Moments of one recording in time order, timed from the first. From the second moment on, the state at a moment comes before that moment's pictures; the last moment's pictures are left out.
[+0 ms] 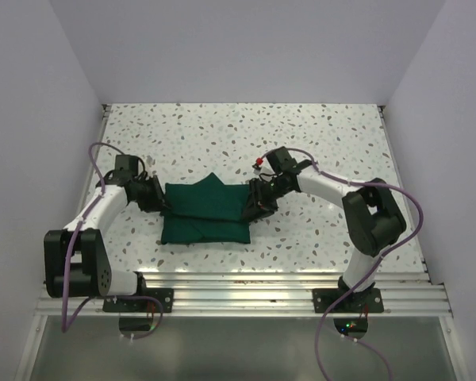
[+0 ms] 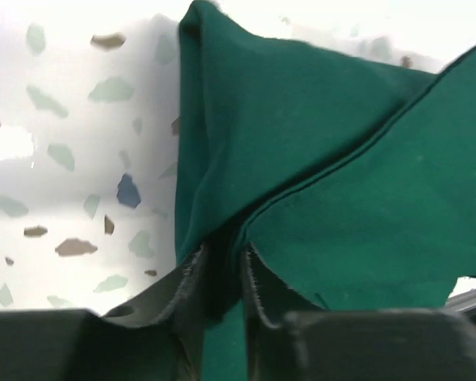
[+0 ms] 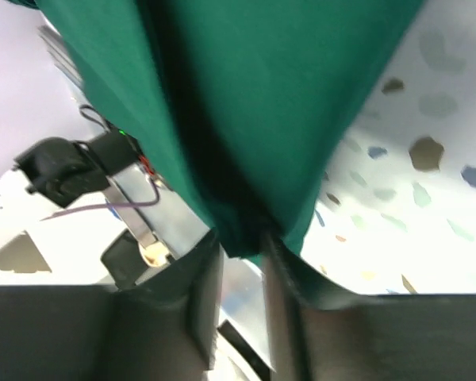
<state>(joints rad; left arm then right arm) 0.04 1.37 0.84 -0.57 0.35 -0.32 0.53 1.79 1.16 -0.52 -0.72 0.63</state>
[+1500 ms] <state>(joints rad) 0.04 1.10 0.81 -0.72 0.15 -0.33 0.59 2.40 1.99 -0.42 -0.86 0.53</state>
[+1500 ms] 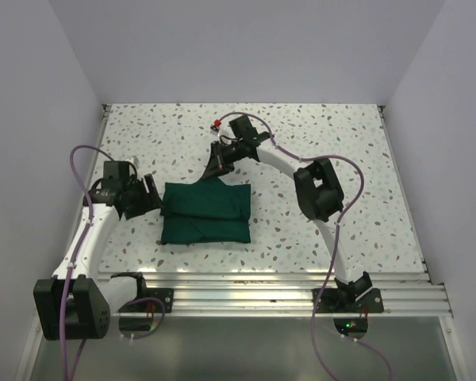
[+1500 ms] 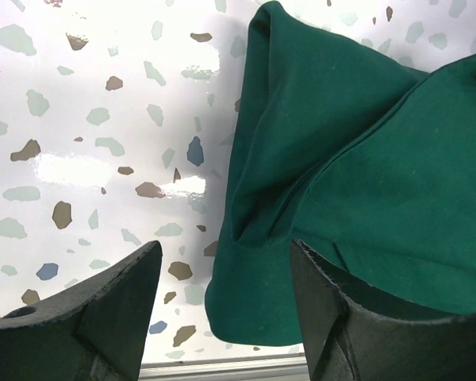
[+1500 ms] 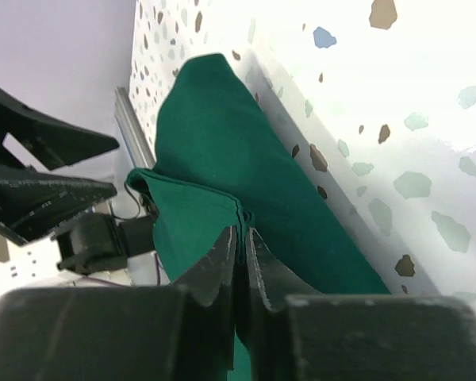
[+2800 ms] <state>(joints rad) 0.09 1.30 0.84 -0.59 0.44 -0.40 0.58 1.85 1.37 -0.52 -0.79 0.59</state>
